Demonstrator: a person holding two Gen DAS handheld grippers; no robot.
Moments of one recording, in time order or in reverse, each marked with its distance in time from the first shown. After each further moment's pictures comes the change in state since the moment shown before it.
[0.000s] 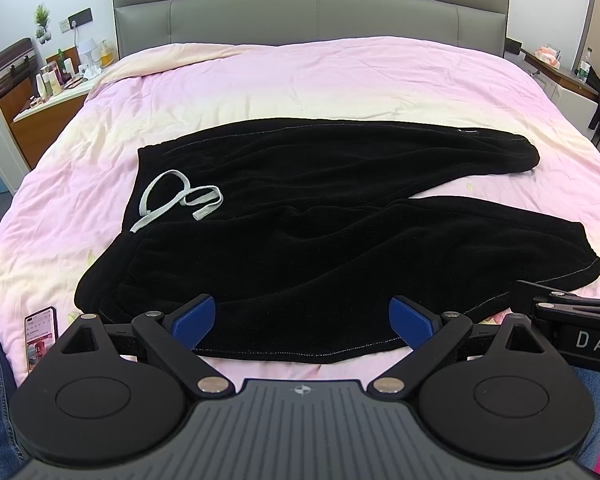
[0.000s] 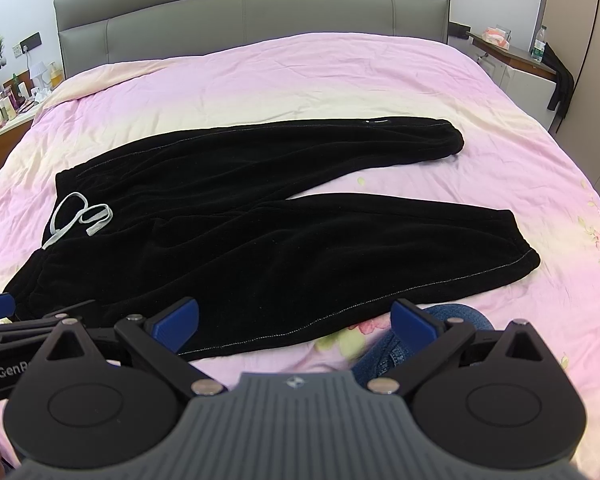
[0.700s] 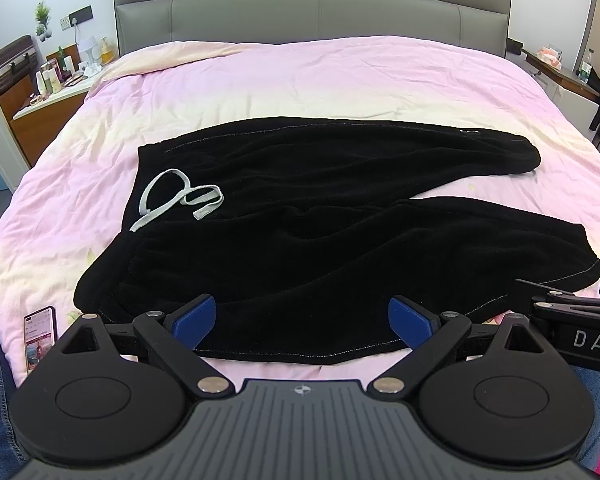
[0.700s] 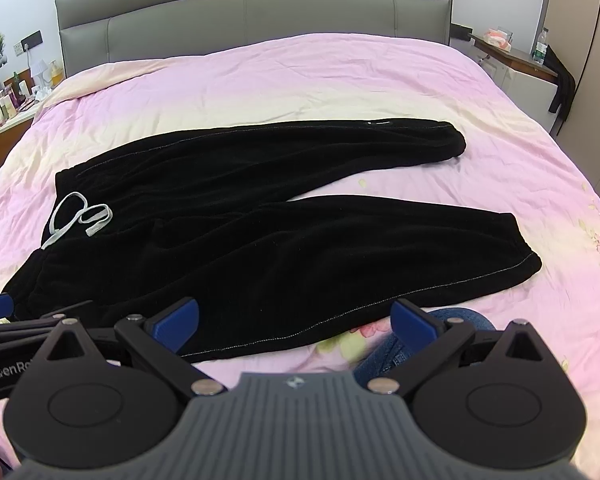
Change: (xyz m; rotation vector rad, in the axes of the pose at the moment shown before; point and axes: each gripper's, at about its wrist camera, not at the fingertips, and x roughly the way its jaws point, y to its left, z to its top) left arm 0.004 0.002 0.001 -0.007 0.010 -0.003; right arm 0.001 0.000 0.003 -0.006 0.003 0.000
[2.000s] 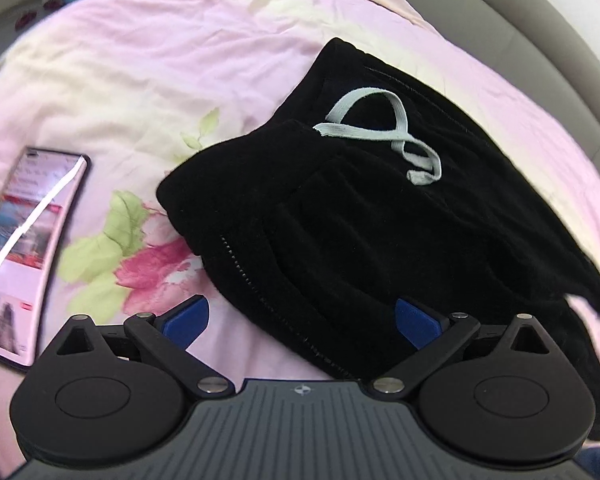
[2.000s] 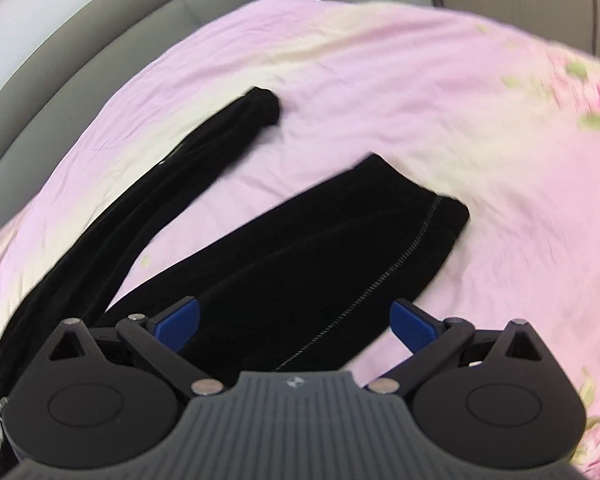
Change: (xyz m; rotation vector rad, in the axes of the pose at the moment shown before) left arm 0.135 0.224 -0.065 -0.612 0.052 -0.050; right arm 0.182 -0.310 0.005 0.626 -0.018 -0.006
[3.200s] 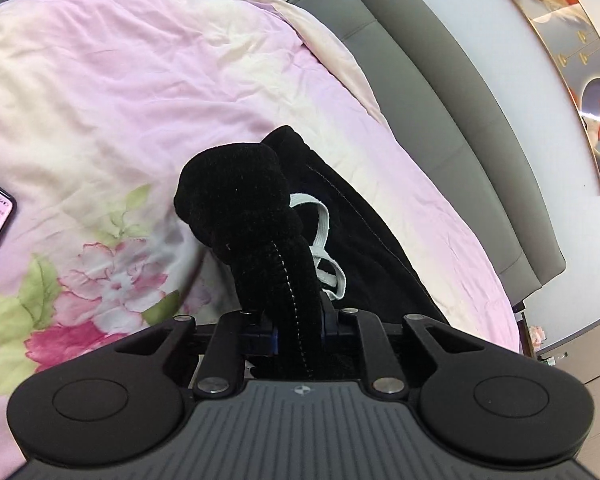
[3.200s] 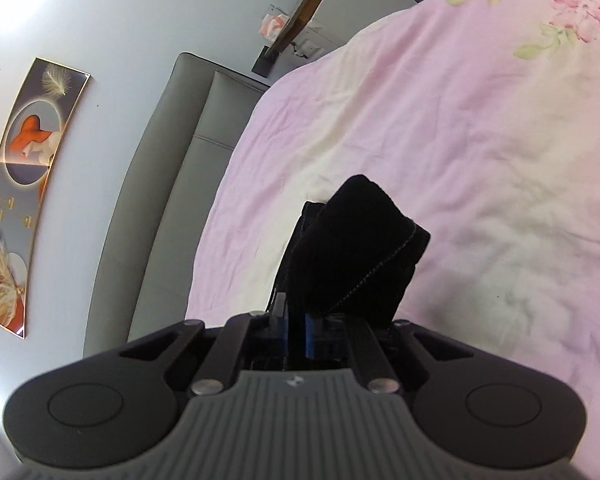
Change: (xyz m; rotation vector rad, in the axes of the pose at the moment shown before) left arm -0.015 0.017 0.053 -0.235 -0.143 -0.302; right arm 0.005 -0.055 0.080 0.475 -0.181 0.436
